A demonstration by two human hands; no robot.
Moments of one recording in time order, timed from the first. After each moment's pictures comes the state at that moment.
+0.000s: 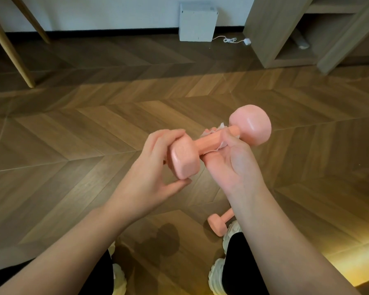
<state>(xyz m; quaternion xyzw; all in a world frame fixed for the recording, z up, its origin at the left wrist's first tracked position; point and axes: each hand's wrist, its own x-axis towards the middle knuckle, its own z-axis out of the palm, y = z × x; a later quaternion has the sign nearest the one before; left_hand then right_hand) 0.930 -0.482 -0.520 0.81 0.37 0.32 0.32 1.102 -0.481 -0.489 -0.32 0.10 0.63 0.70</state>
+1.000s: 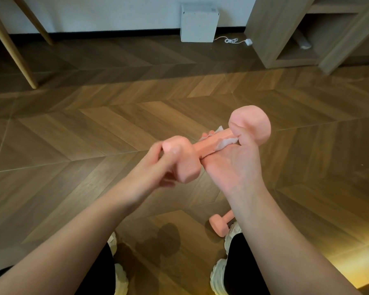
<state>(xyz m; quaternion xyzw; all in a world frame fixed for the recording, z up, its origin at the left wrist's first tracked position) 0.933 -0.478 -0.512 0.54 0.41 0.26 0.69 1.099 -0.486 -0.481 -0.32 0.11 0.66 0.67</state>
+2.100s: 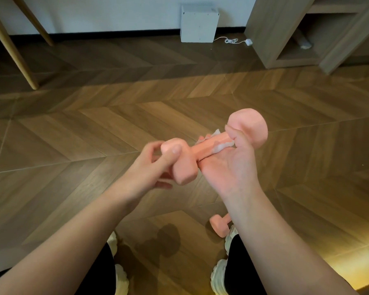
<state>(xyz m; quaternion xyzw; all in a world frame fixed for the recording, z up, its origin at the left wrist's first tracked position) 0.931 -0.473 -0.513 0.49 0.44 0.29 0.70 1.094 -0.487 -0.485 -0.33 0.13 0.65 0.67</state>
